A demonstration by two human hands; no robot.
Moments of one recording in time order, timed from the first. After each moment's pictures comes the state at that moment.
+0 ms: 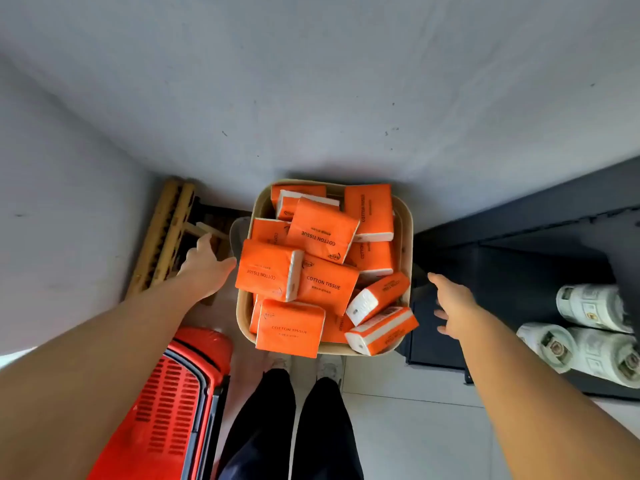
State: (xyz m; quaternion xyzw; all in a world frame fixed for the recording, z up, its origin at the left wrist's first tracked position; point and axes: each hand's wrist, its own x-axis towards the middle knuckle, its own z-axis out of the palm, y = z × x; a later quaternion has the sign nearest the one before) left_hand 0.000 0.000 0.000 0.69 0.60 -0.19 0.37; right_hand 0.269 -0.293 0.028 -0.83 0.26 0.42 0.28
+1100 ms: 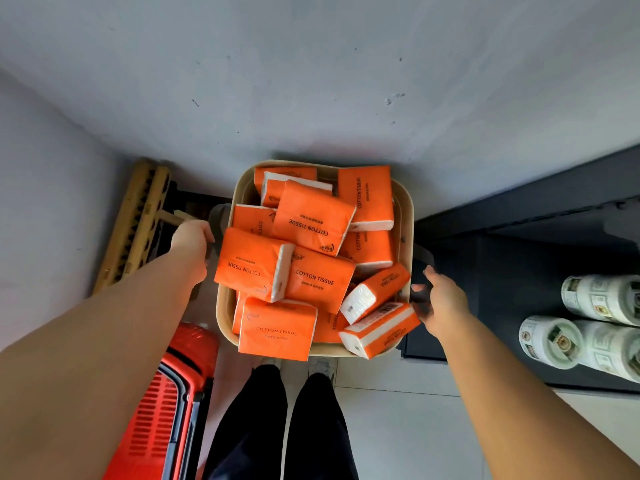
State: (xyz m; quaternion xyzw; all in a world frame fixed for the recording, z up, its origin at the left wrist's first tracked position) left_hand 0.040 0.008 -0.031 0.27 0.75 0.07 0.60; right_hand 0.255 -0.289 -0.013 -0.78 0.31 0.35 0.42
